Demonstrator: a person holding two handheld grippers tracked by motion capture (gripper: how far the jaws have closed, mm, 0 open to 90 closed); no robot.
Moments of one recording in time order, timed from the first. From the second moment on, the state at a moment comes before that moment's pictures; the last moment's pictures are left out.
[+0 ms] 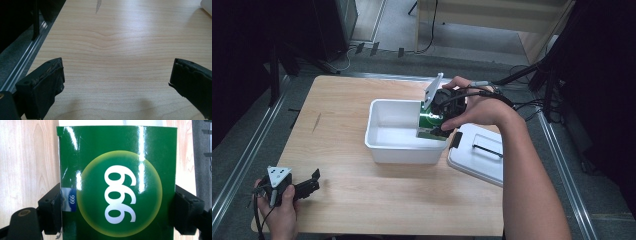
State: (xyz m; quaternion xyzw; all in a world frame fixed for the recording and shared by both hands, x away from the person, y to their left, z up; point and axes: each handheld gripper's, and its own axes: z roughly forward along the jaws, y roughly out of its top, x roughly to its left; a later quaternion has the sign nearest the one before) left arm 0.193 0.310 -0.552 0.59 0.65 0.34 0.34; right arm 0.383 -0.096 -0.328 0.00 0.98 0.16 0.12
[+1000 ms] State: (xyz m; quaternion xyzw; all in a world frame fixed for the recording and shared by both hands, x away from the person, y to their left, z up) left arm 0.193 0.311 -0.552 0.59 0.65 0.34 0.35; right arm 0.406 -0.075 -0.383 -0.02 0.98 0.13 0.12
